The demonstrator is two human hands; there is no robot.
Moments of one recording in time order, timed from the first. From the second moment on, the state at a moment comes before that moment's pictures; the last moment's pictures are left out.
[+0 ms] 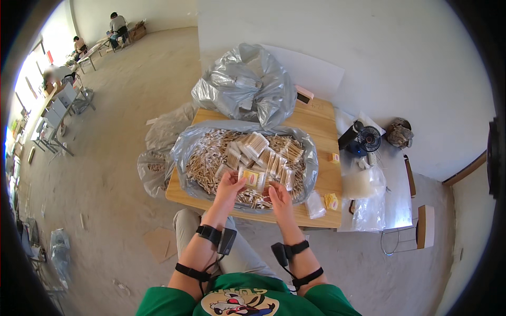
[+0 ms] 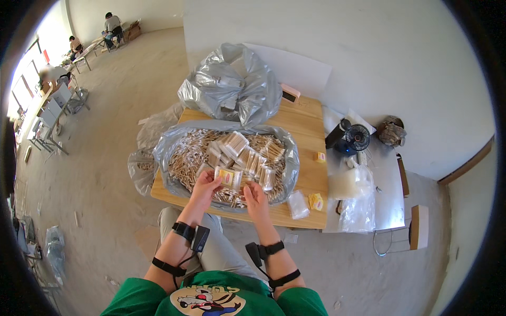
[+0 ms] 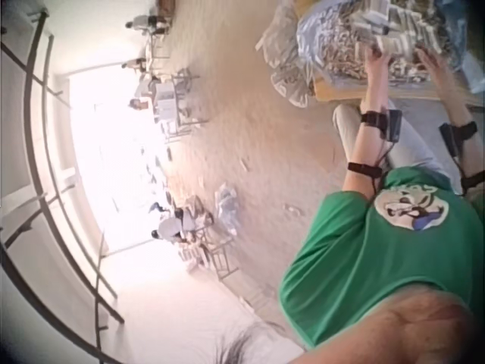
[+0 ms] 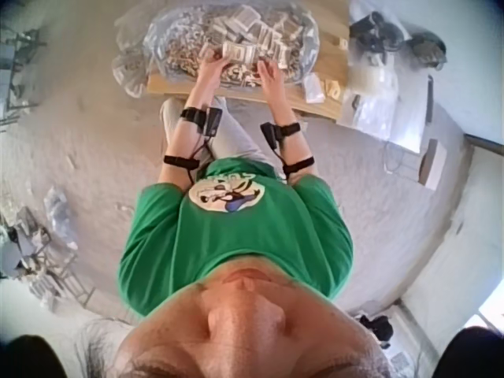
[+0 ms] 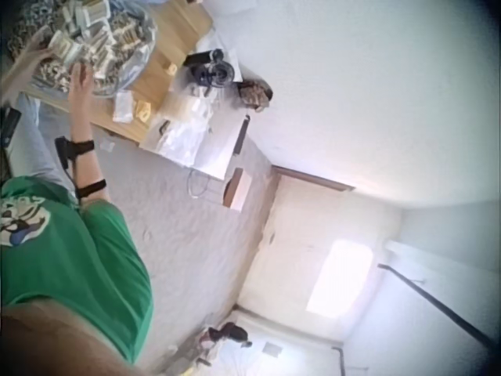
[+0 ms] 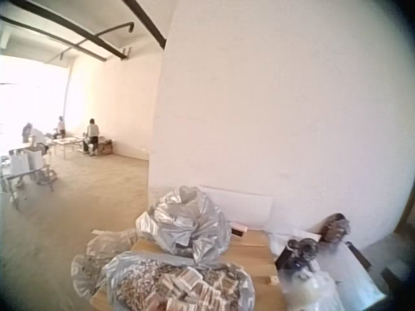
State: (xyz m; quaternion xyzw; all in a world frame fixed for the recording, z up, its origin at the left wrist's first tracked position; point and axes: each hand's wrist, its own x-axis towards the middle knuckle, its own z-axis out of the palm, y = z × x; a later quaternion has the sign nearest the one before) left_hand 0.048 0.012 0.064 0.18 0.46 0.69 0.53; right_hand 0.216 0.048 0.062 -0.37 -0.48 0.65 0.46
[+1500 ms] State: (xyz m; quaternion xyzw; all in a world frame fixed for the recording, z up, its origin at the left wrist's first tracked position) left_hand 0.064 -0.019 0.091 0.57 0.61 0.50 0.22; right_hand 0.204 0.030 0.105 -0.32 -0.82 0.26 0.40
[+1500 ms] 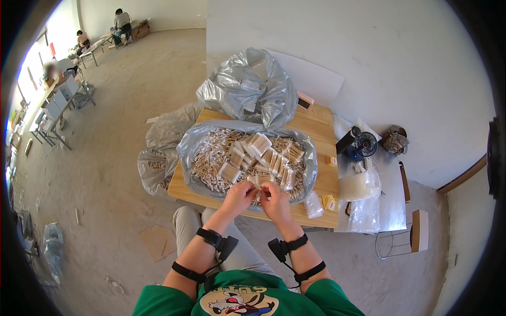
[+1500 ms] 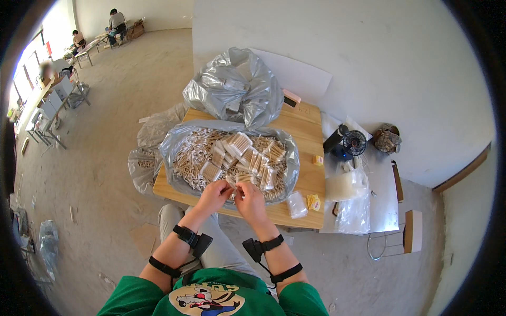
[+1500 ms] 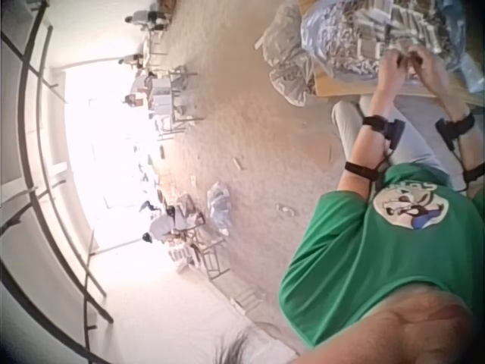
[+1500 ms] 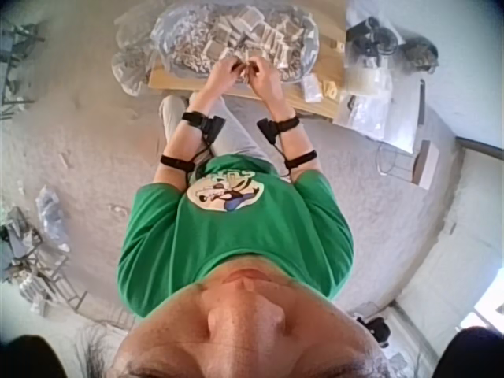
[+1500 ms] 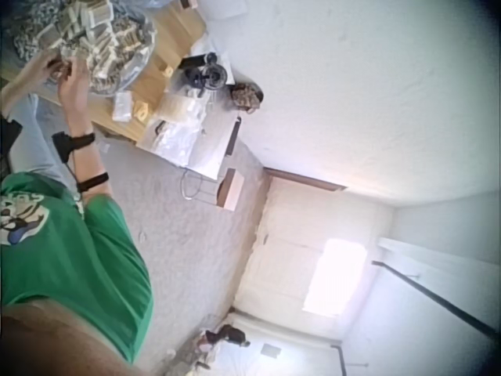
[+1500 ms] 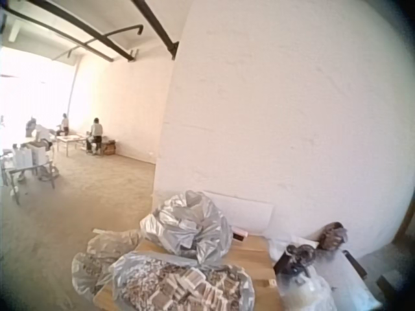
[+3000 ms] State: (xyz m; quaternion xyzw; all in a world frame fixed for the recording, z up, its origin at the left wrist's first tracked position) left_hand 0.034 0.022 0.077 0.43 0.69 0.55 0.19; right_hand 0.170 0.094 0.062 -0.39 -0.68 0.44 0.44
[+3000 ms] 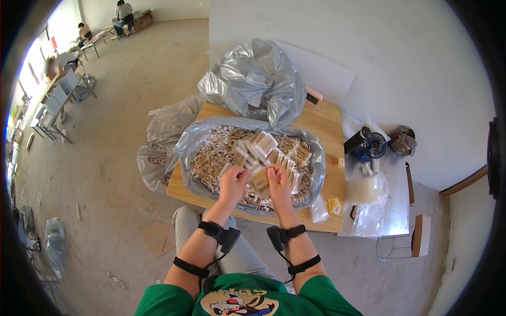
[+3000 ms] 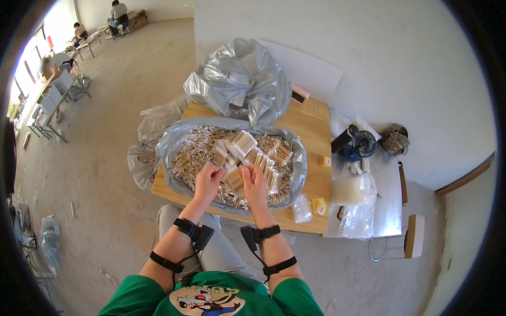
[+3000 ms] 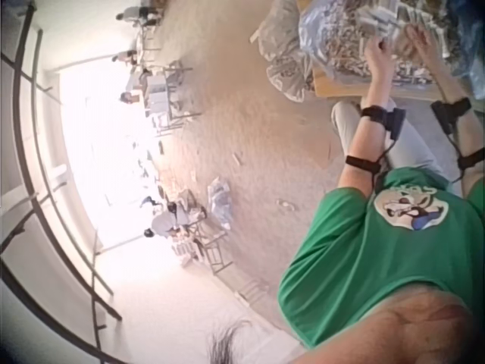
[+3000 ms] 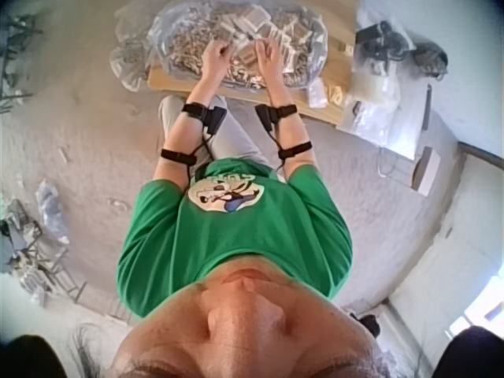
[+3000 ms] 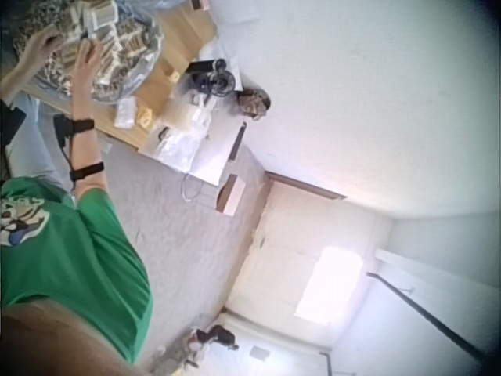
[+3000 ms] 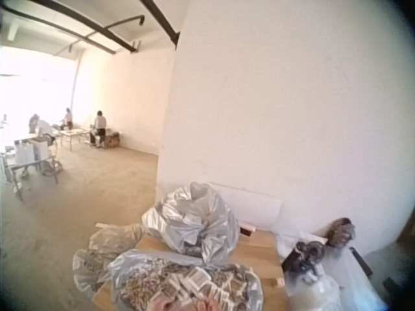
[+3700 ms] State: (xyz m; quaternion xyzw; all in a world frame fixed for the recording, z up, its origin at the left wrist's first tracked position) left_hand 0.047 0.016 0.033 0.43 0.68 0.57 0.17; right_hand 0.169 0.056 0.050 -0.44 -0.51 0.65 0.36
